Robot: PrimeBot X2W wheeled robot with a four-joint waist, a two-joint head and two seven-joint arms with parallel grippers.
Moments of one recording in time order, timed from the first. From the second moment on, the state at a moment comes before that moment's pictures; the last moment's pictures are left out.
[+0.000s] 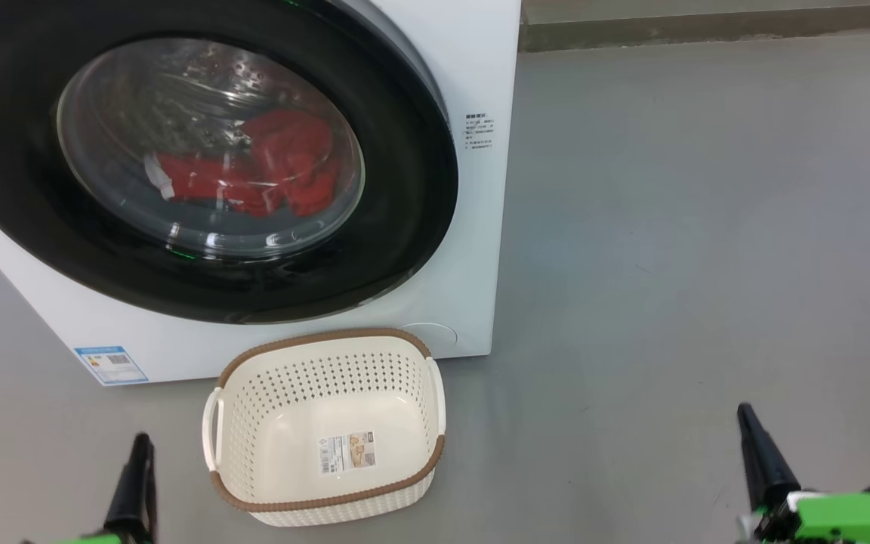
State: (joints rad) left arm -0.06 0.03 0.08 0.28 -1.62 -0.13 0.11; right arm -0.06 -0.04 -0.14 0.29 1.61 0.13 0.10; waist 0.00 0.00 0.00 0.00
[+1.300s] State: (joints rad) left arm 0.00 0.01 0.06 0.23 -1.24 -0.13 0.01; right arm -0.03 -0.06 -0.03 0.33 1.32 0.13 0.01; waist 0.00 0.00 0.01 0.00
